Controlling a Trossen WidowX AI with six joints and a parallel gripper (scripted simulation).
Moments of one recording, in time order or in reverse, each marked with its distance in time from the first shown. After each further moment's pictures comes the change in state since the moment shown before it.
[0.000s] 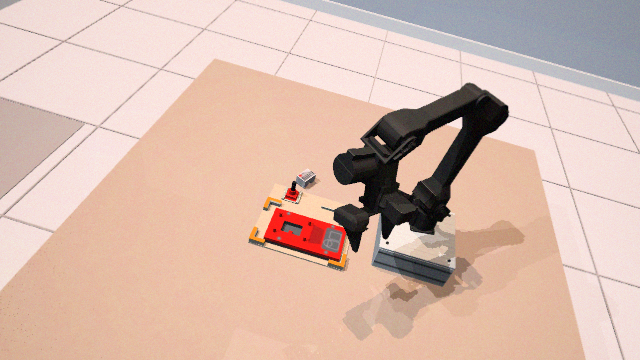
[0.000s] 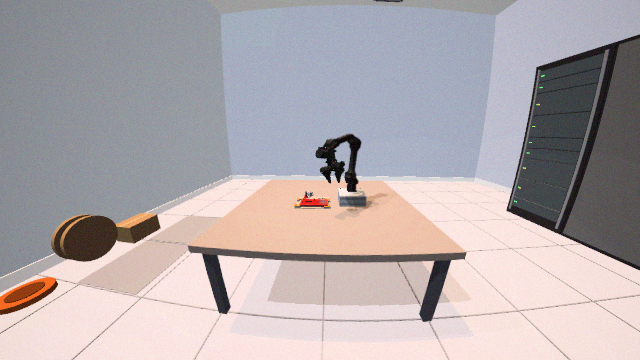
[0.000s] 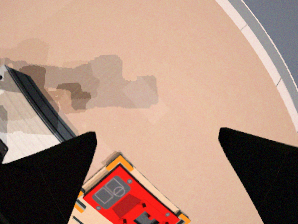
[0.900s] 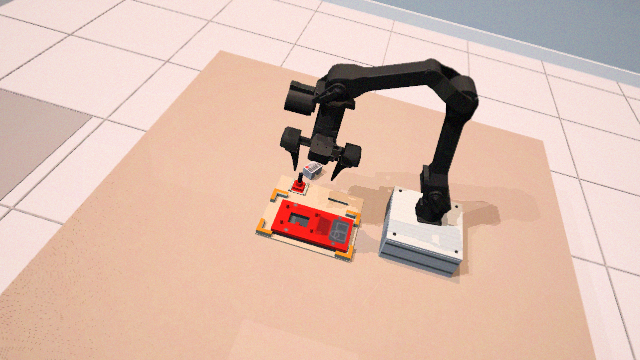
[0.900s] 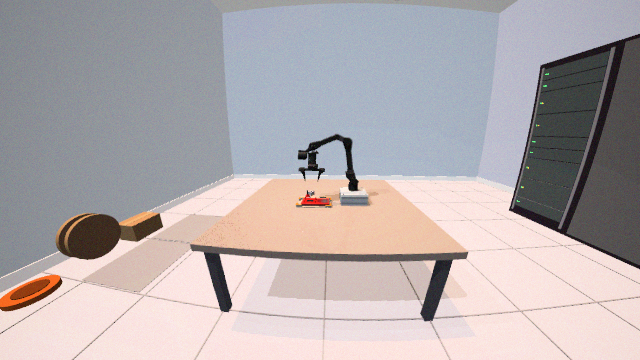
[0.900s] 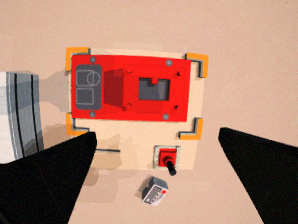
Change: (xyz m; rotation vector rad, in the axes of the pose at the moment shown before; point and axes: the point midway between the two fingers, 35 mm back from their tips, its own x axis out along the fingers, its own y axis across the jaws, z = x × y) arm -0.044 0.021 -0.230 0.798 0.278 -0.085
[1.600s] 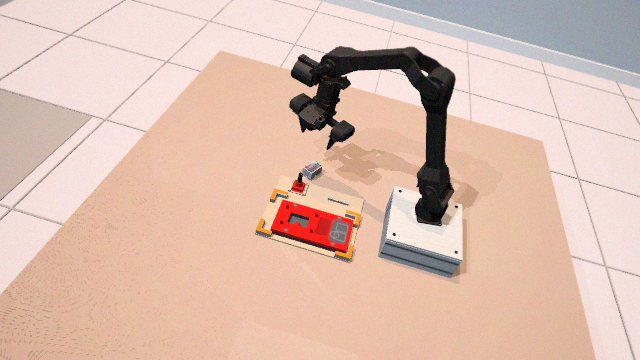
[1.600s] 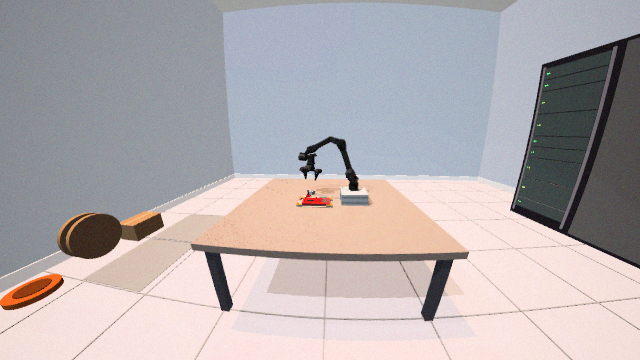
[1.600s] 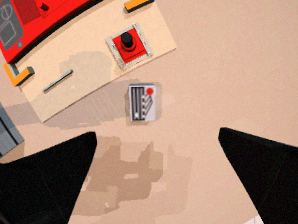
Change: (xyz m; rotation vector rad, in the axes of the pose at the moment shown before) arm 0.013 -0.017 -0.180 0.518 0.166 -0.038
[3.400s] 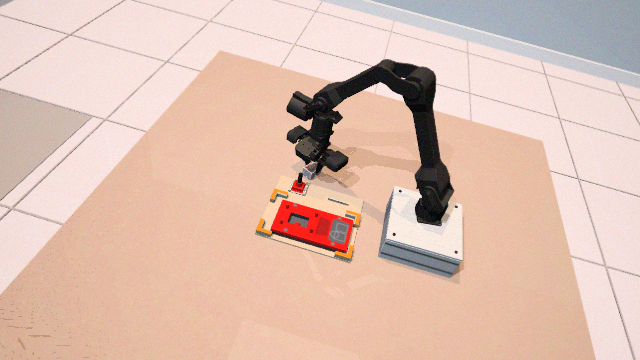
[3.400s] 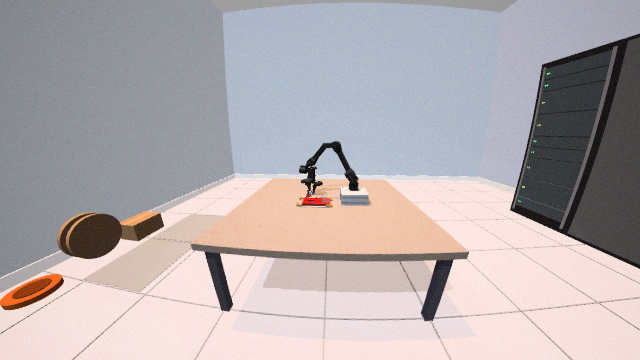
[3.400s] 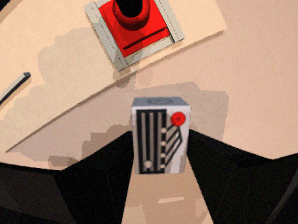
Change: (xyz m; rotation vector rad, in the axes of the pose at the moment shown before) arm 0.103 0.012 -0.001 0.005 0.006 0.033
